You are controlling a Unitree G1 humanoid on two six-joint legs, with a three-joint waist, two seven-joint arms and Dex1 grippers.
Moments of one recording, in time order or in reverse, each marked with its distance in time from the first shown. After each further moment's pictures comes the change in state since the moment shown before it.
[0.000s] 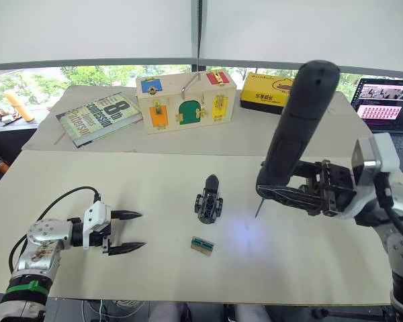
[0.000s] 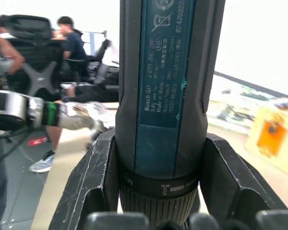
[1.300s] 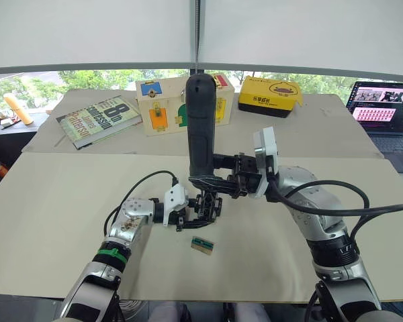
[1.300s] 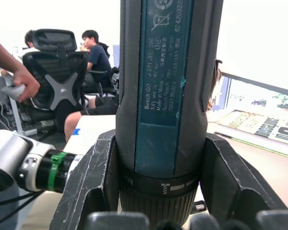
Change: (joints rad) left arm -0.346 -0.421 -0.272 0.104 0.198 0.076 0.238; right arm -0.360 0.345 0.410 0.355 -0.263 -0.112 0.005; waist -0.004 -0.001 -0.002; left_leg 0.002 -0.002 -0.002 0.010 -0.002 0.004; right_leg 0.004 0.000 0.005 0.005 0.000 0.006
